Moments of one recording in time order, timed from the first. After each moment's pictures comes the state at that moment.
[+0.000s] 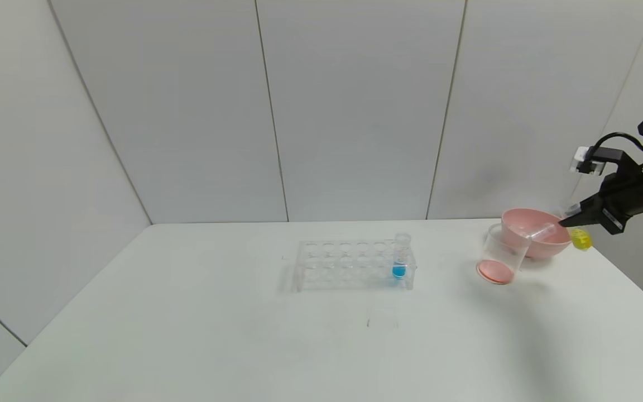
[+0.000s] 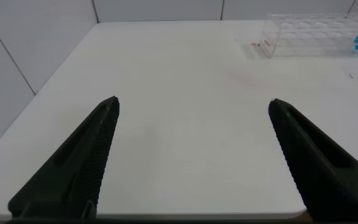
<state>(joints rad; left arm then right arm) 0.00 0.00 0.00 0.02 0.00 -0.02 -0.25 2.15 -1.99 0.79 0.43 -1.00</state>
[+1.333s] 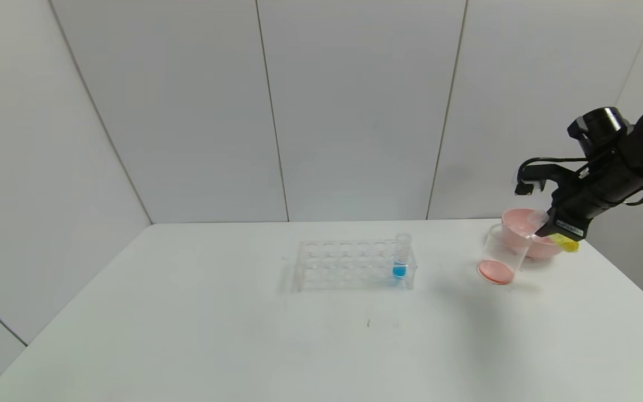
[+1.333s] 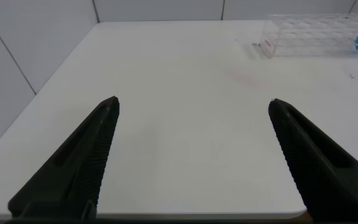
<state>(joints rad) 0.00 0.00 0.00 0.02 0.00 -0.02 -0.05 2.15 -2.00 0.84 0.03 -1.01</state>
